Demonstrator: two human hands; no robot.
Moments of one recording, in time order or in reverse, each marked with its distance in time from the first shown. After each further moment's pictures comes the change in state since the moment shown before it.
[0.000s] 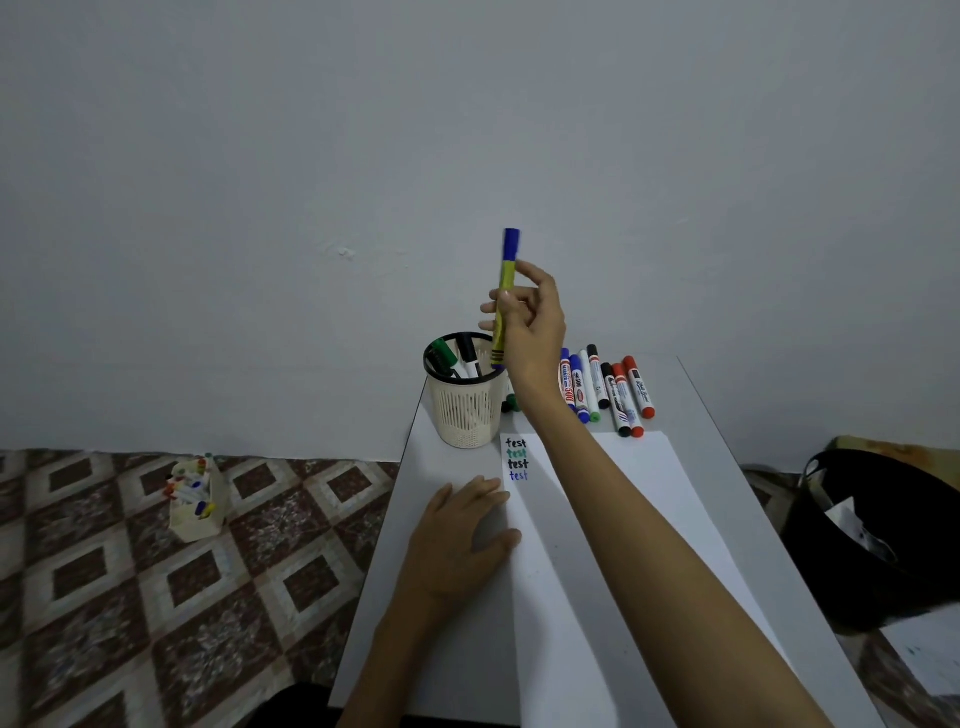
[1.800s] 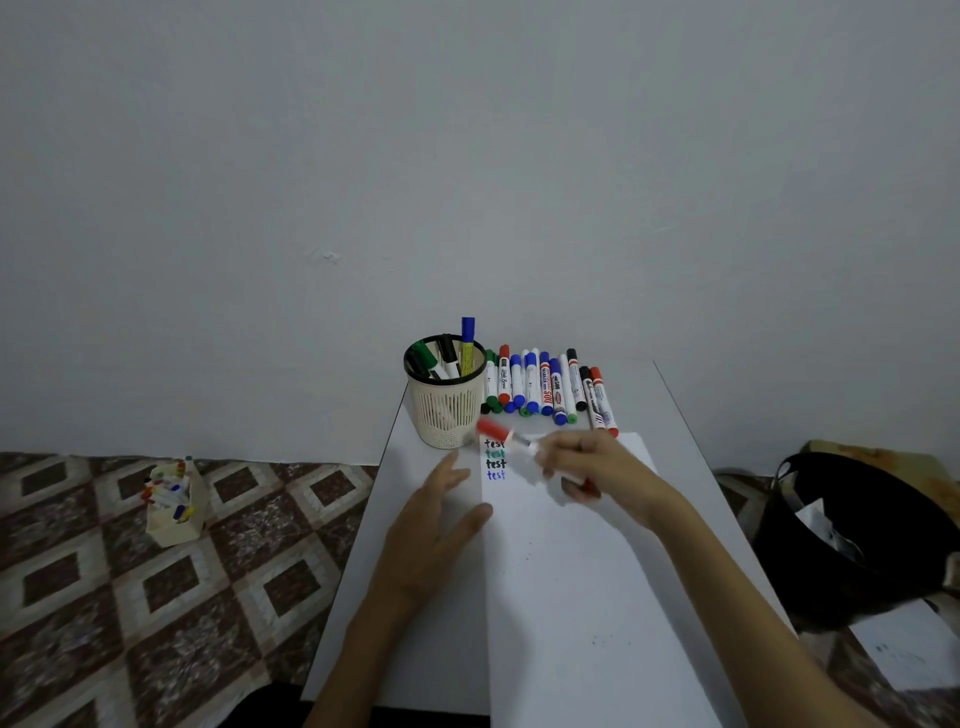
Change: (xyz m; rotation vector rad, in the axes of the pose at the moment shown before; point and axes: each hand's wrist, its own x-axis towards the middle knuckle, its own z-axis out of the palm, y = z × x) left_hand -0.002 0.011 -0.009 -0.361 0.075 -0.201; right_hand -0.062 -0.006 -0.149 -0.332 -0.663 0.614
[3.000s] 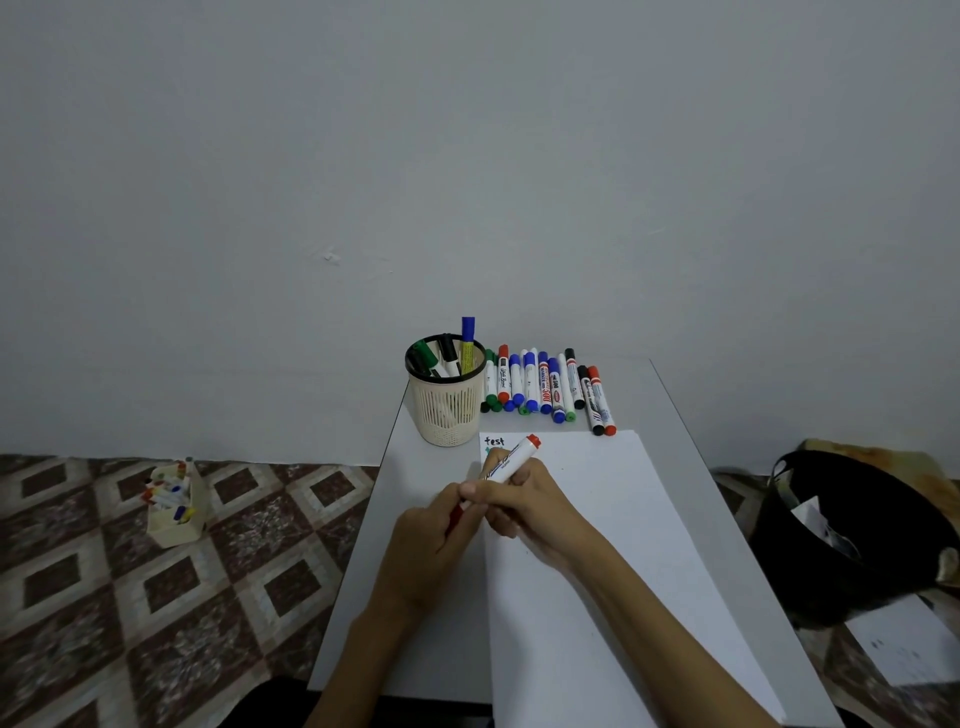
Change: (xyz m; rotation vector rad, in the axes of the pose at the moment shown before) left_hand -0.010 0.008 -0.001 0.073 0.162 0.331; right_hand -0.002 0.008 0.086 0.426 -0.107 -0.197
